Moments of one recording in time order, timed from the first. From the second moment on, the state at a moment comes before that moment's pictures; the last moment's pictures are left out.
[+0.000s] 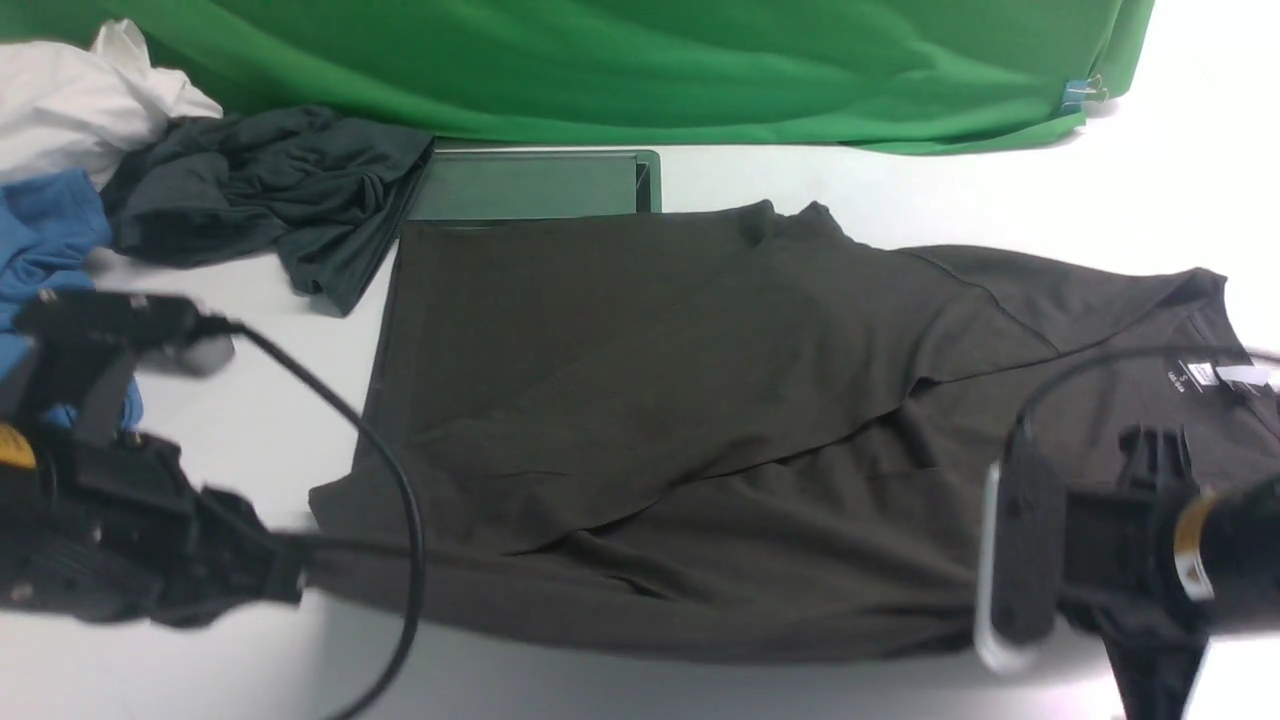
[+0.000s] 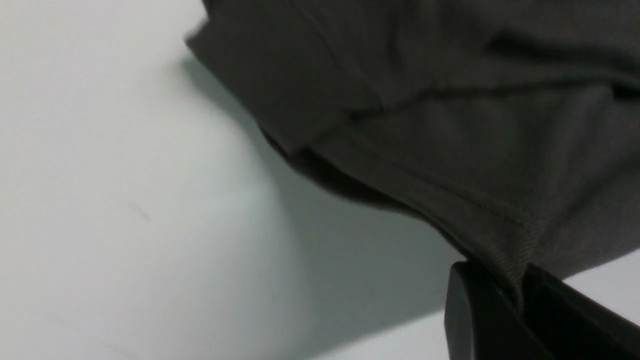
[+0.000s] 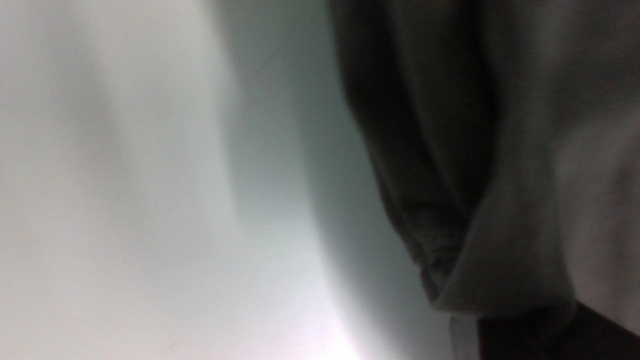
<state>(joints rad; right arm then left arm) 0.54 1.31 -0.64 -0.29 0.61 -0.61 -0.13 1.00 -0.75 -0.27 0.94 0.21</state>
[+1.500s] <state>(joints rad) 0.29 2.05 -1.59 -0.25 0.44 -0.64 0.03 1.93 -1.63 -0.10 0.83 0.04</state>
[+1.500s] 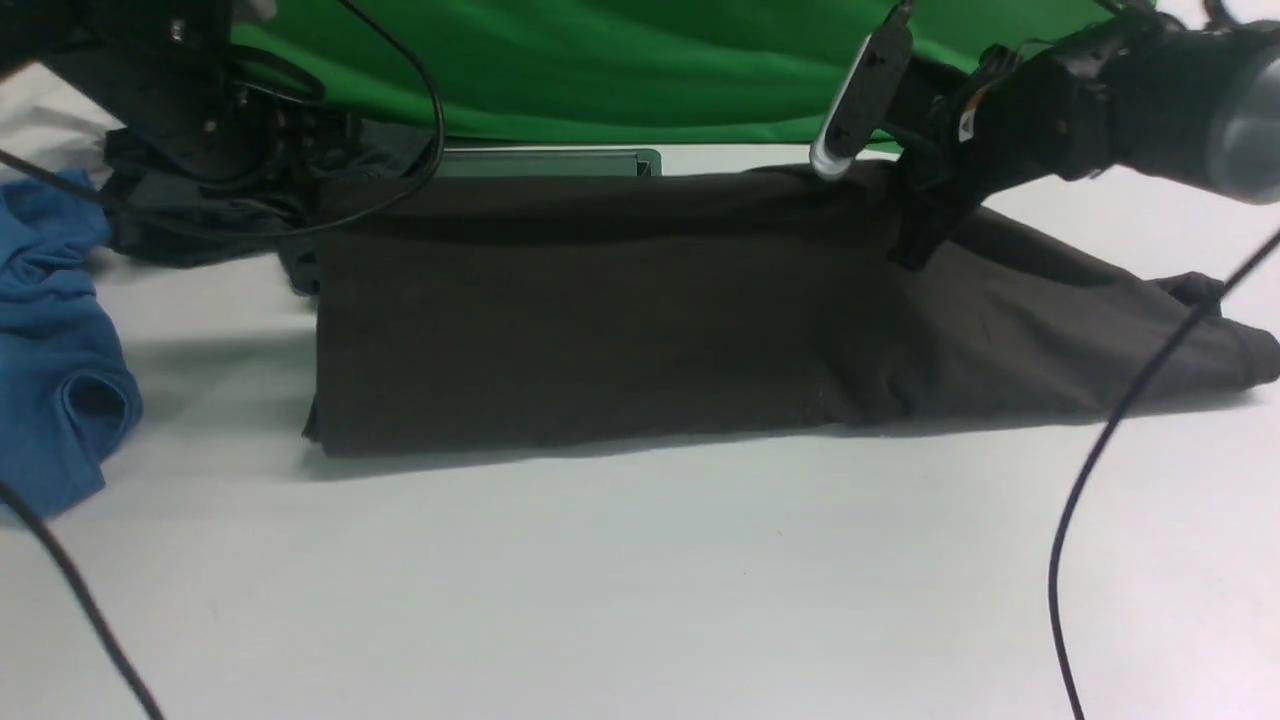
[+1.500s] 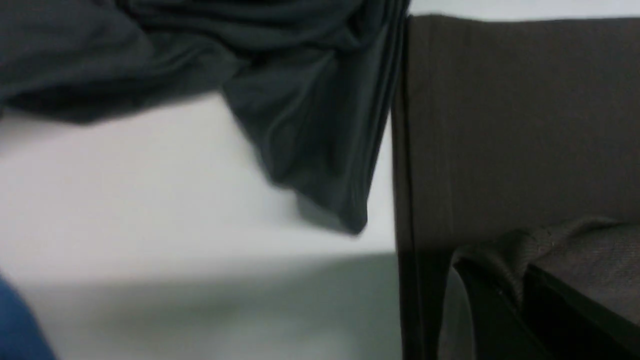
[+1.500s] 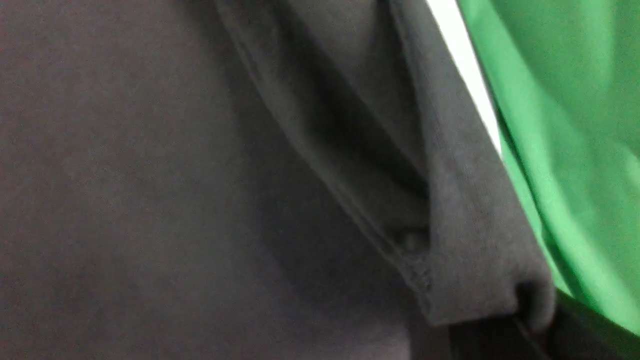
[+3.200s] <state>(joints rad) 0.21 2.42 -2.07 0.39 0.76 -0.70 -0.19 2.07 -1.70 -0.45 0.71 0.63</state>
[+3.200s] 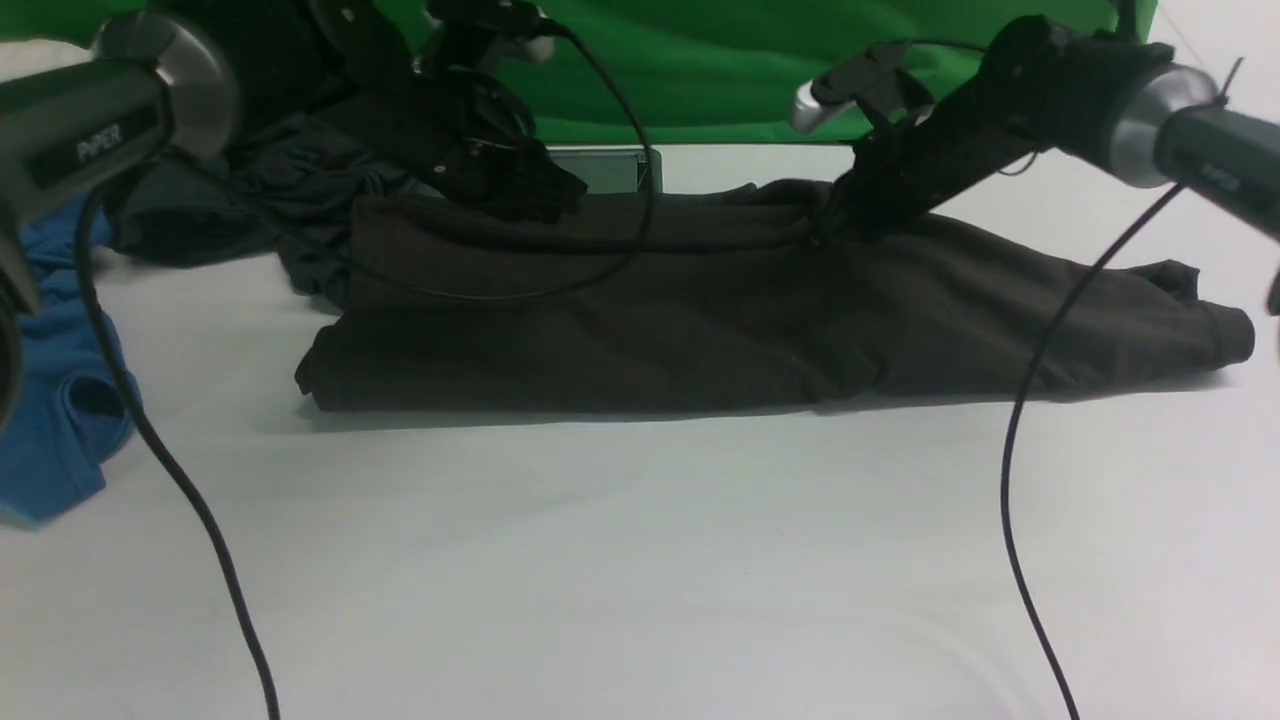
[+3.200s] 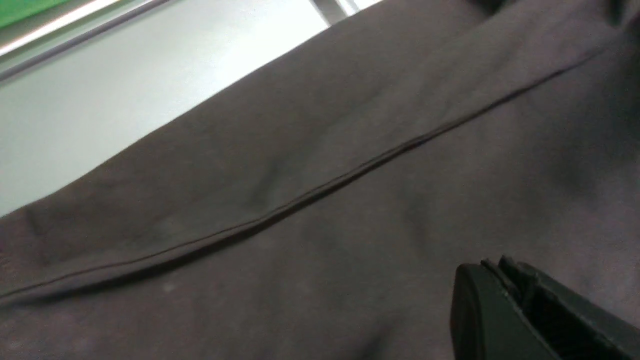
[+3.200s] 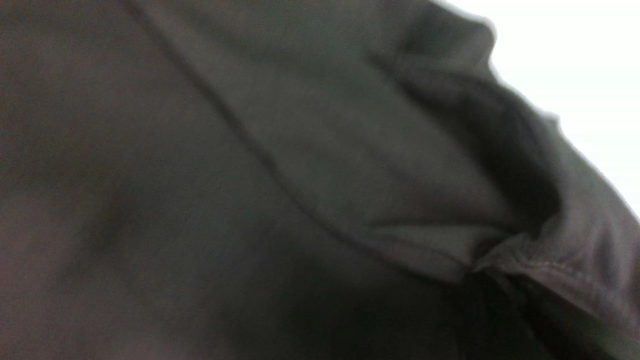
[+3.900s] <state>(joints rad) 0.05 2.35 -2.17 0.39 0.85 -0.51 -0.19 2.06 -1.70 -0.41 0.67 0.76</state>
